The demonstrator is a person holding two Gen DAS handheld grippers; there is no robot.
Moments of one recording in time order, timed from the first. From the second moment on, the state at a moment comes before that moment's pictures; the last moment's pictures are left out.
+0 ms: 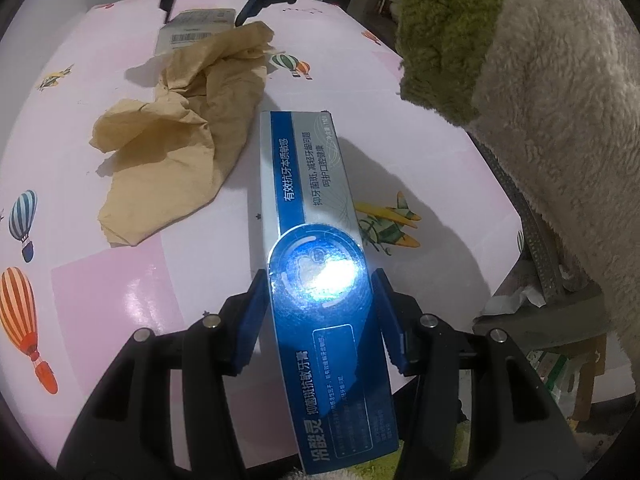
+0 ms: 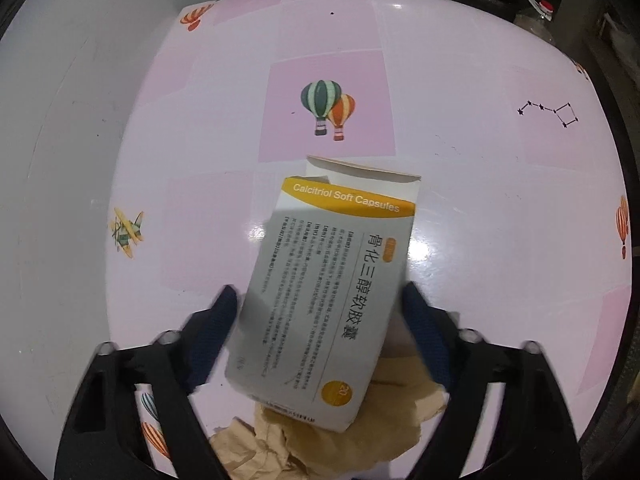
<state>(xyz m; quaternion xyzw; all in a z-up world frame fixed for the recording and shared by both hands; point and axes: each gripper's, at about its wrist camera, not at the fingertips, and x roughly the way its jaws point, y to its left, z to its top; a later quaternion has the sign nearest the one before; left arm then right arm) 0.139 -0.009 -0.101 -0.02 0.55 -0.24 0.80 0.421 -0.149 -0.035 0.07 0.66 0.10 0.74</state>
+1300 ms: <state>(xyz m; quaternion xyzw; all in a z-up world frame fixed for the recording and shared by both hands) 0.139 -0.017 -0.099 -0.02 0.56 -0.22 0.80 0.141 -0.332 -0.019 0.06 0.53 0.10 0.84</state>
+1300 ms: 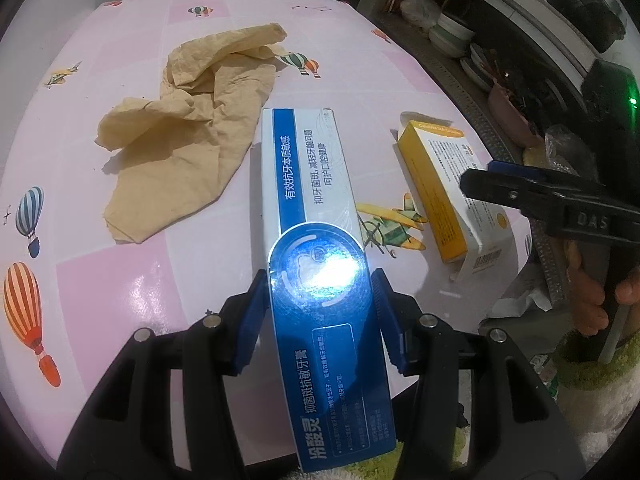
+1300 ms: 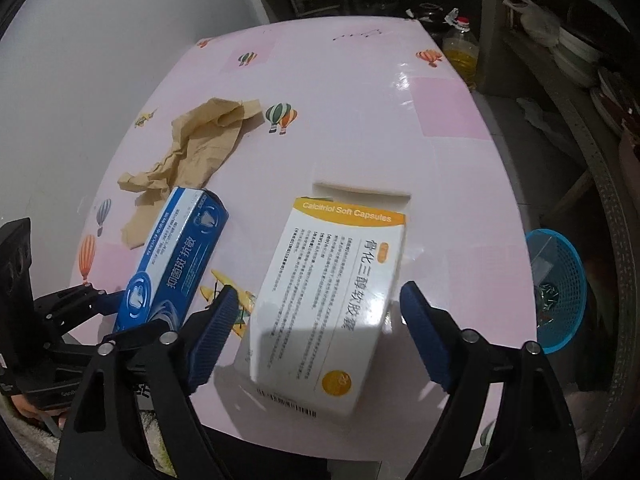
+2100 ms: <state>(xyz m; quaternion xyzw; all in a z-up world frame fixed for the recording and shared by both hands) 0.137 -0.024 -0.099 0.01 0.54 -0.21 0.82 0.123 -0.297 -0.037 -0.01 0.52 0.03 0.86</state>
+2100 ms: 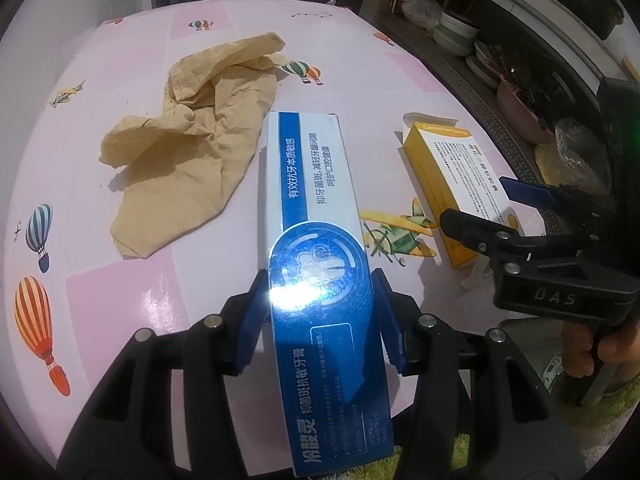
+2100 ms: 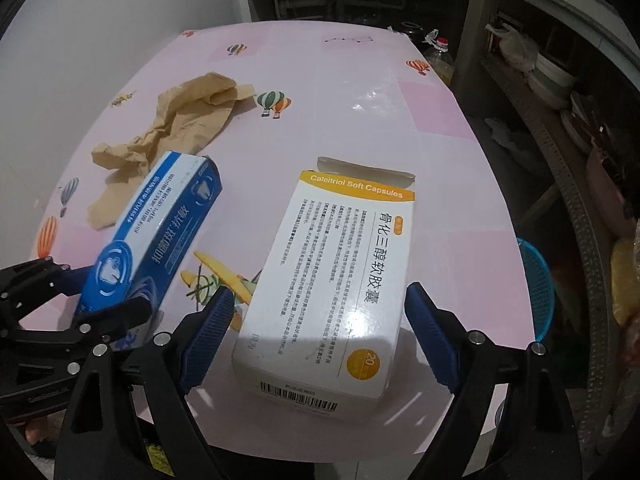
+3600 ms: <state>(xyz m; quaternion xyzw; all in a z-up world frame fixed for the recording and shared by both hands) 0.132 -0.019 -0.086 0.00 0.52 -0.20 0.83 0.121 -0.309 -0.036 0.02 0.52 0.01 0.85</state>
